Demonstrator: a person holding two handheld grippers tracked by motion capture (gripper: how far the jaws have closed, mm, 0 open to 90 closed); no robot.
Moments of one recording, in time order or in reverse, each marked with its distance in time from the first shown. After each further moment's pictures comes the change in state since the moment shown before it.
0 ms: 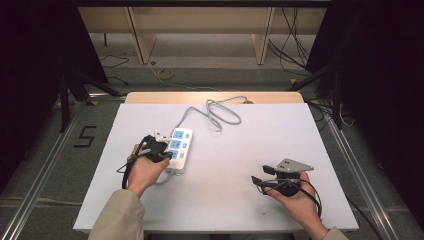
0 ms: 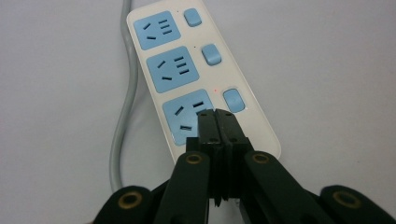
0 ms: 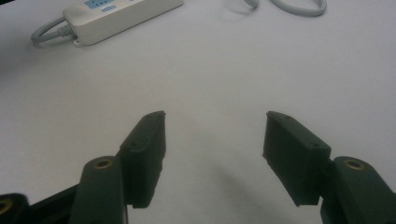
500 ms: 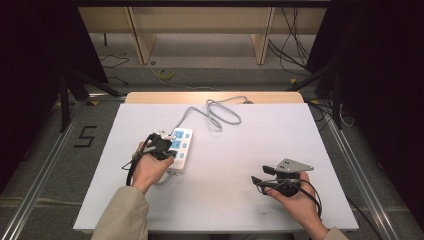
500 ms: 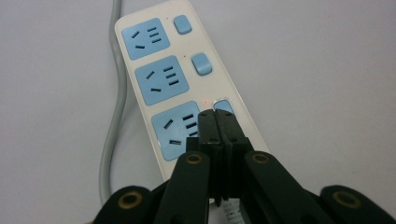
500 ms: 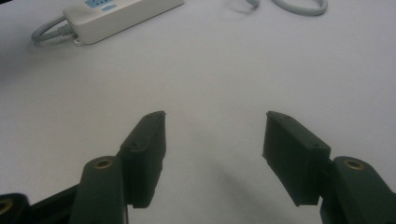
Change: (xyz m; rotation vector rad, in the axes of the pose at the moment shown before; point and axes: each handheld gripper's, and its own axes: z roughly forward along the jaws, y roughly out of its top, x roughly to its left) left arm -0.007 0.010 0.008 0.015 -0.006 0.020; right arm 0.000 0.000 0.000 0.001 0.003 -0.003
